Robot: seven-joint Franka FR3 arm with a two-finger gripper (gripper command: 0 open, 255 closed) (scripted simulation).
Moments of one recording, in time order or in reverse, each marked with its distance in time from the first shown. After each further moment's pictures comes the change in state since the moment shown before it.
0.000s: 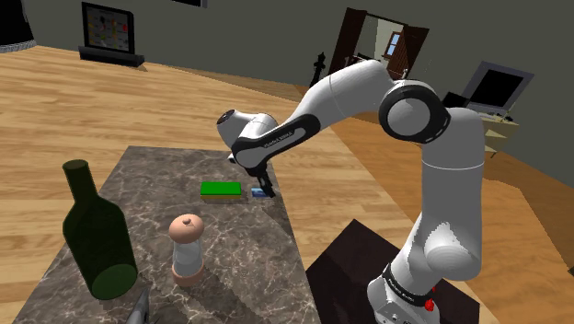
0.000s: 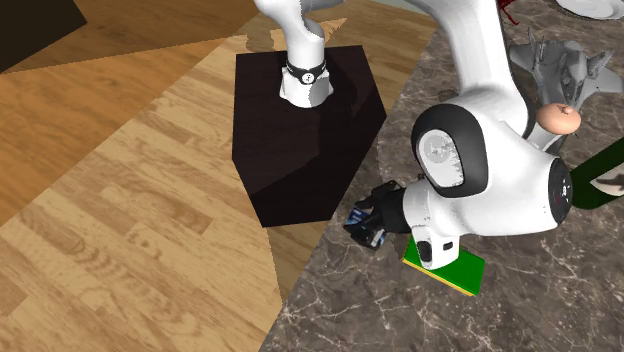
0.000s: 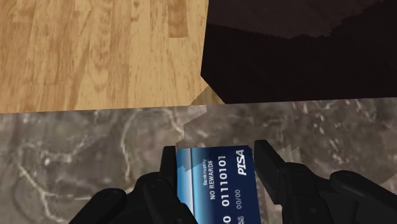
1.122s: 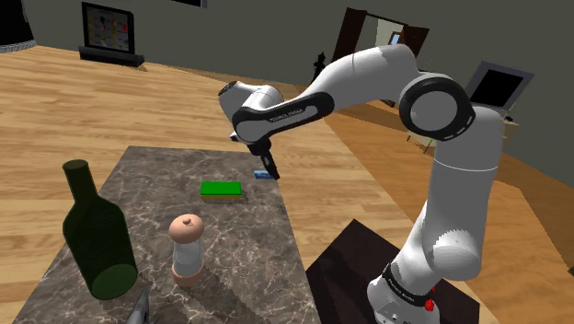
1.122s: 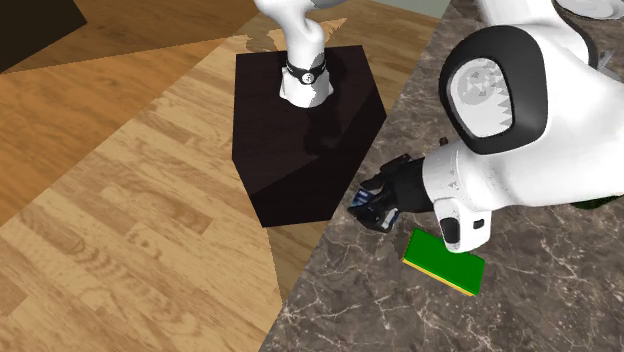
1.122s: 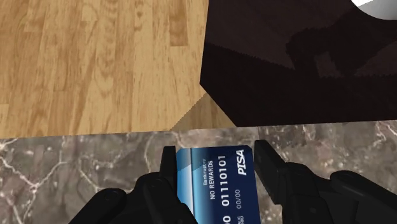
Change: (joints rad) arm 0.003 -0.115 0.005 0.059 0.017 -0.164 -0.059
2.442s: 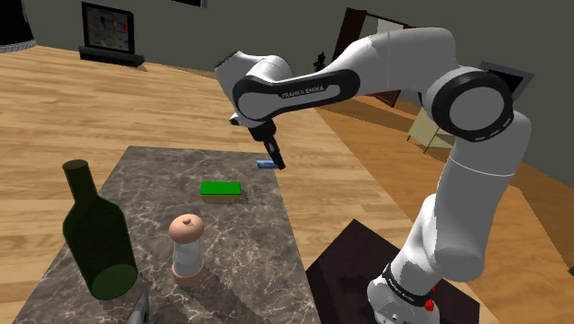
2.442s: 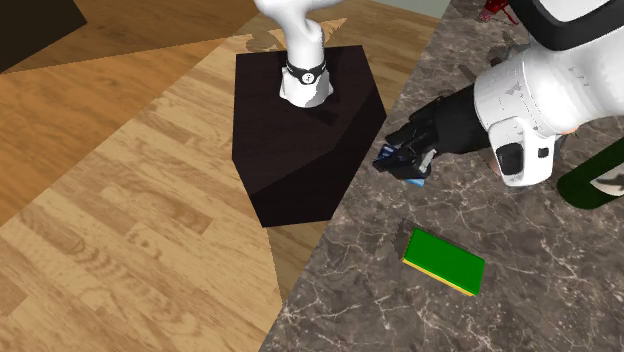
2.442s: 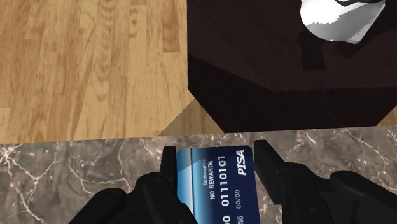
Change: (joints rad) arm 0.051 -0.144 0.038 0.015 0.040 -0.176 0.021
